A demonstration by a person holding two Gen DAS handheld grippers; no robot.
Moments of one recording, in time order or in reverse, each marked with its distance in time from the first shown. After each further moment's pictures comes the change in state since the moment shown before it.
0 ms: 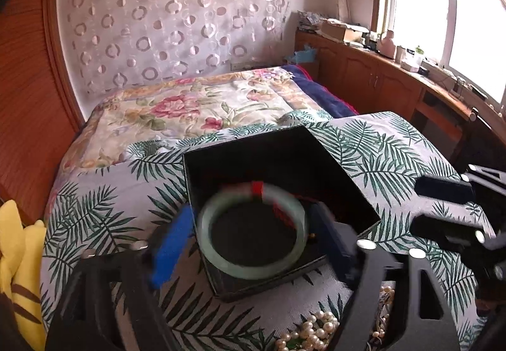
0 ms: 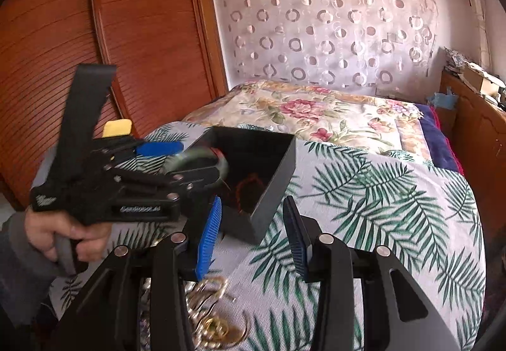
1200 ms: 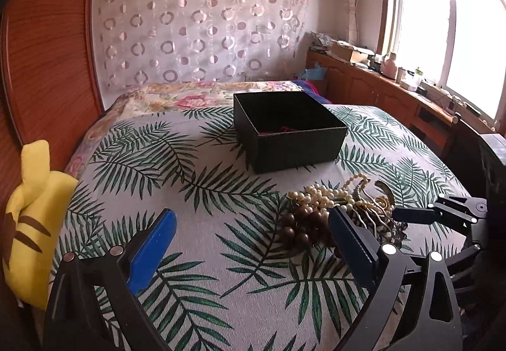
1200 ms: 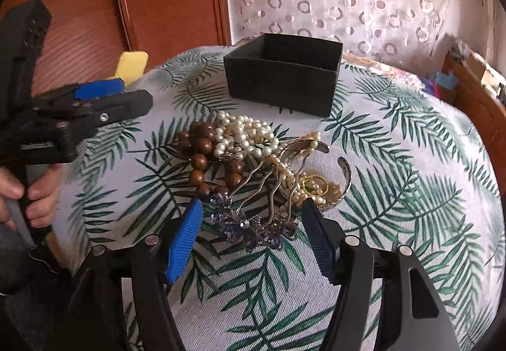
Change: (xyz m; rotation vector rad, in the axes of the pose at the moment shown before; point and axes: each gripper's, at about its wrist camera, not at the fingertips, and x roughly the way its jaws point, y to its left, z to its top) left arm -0.112 0.020 -0.114 -0.092 -0.085 0.020; right arm -0.007 0.085 -0.094 -0.076 0.196 -0.076
